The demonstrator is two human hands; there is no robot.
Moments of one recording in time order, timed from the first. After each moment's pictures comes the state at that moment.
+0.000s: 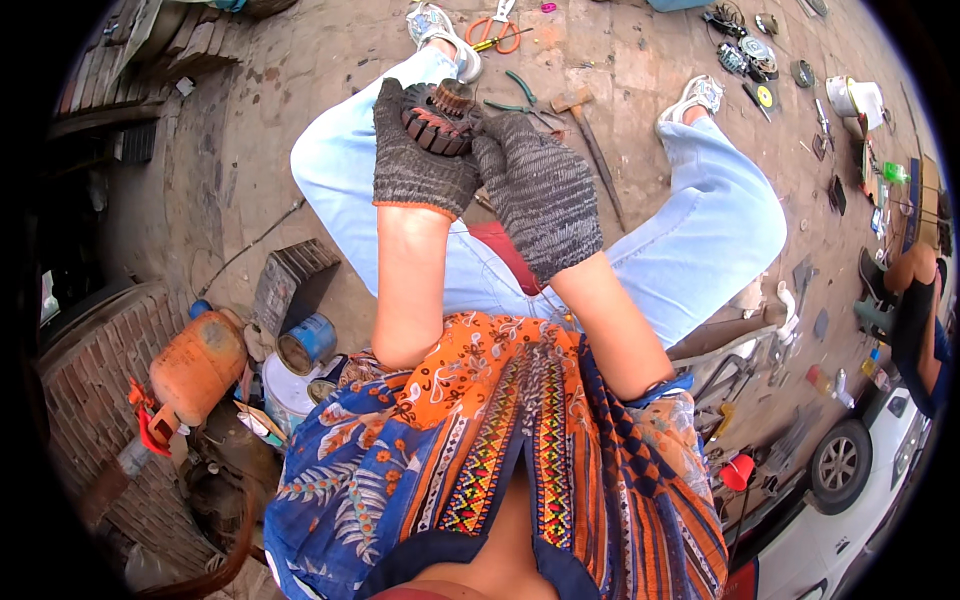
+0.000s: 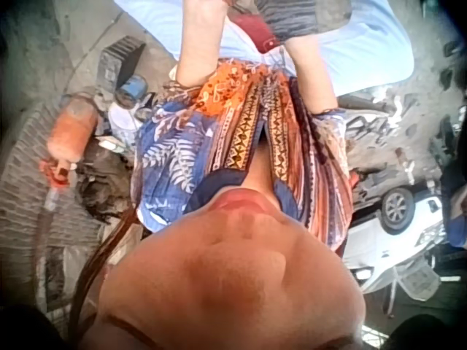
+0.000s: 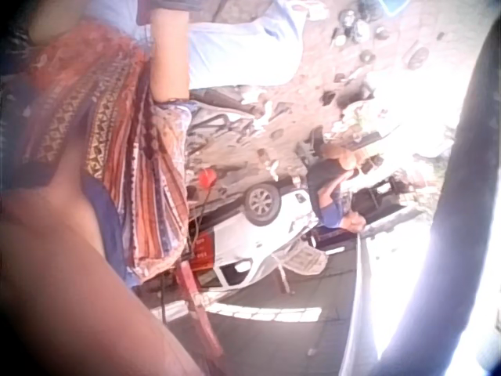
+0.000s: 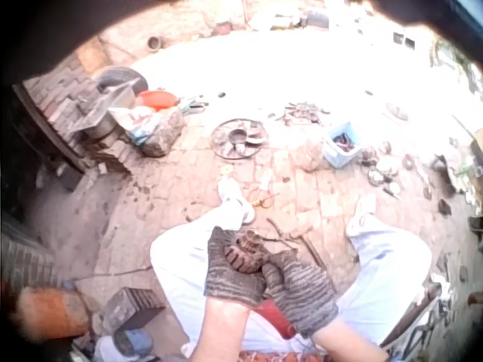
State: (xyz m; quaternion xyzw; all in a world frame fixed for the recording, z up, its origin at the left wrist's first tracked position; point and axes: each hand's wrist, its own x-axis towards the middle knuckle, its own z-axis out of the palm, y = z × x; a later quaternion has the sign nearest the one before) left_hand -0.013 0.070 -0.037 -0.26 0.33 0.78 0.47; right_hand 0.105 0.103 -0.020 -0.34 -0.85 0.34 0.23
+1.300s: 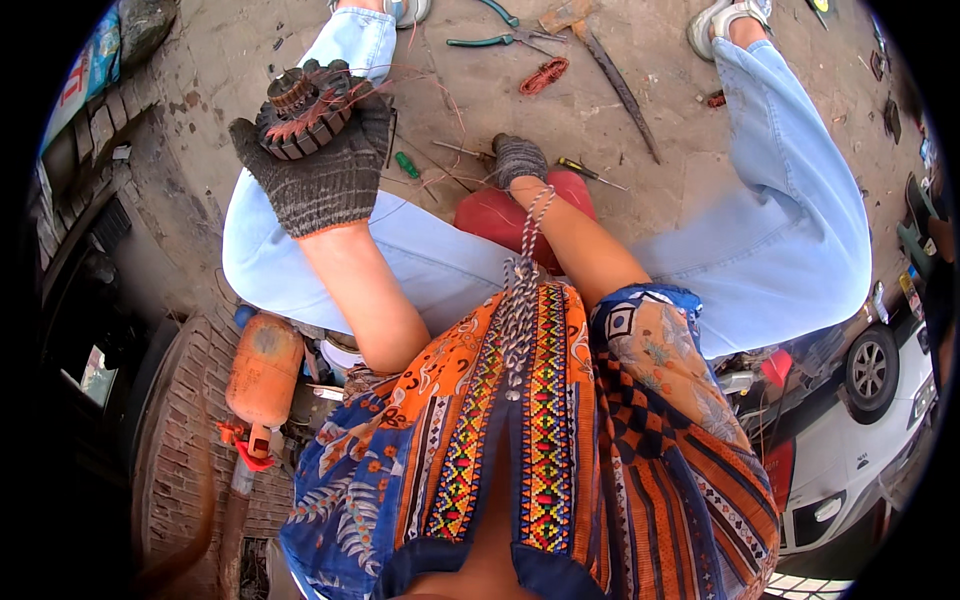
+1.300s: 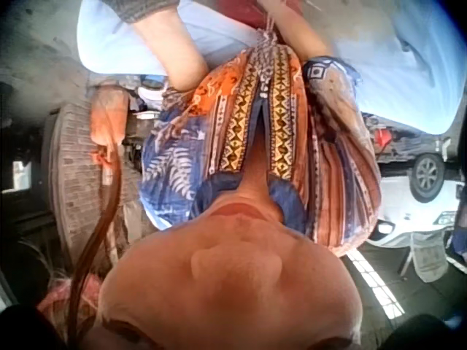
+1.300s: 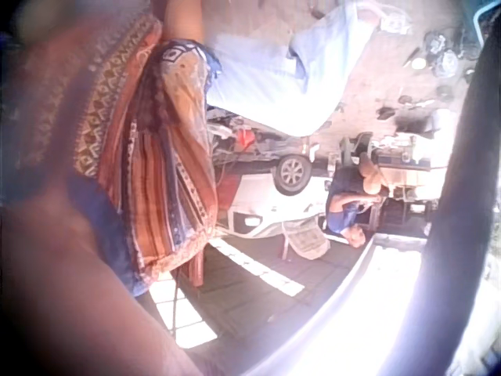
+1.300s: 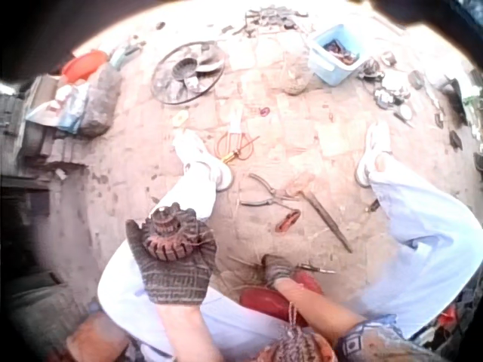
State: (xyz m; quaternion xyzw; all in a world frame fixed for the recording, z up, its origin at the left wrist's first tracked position) left_hand -0.031 0.066 -0.047 -0.20 0.42 0.76 0.46; right_hand 0.161 0.017 -0.299 -0.50 -0.71 0.43 -0.26
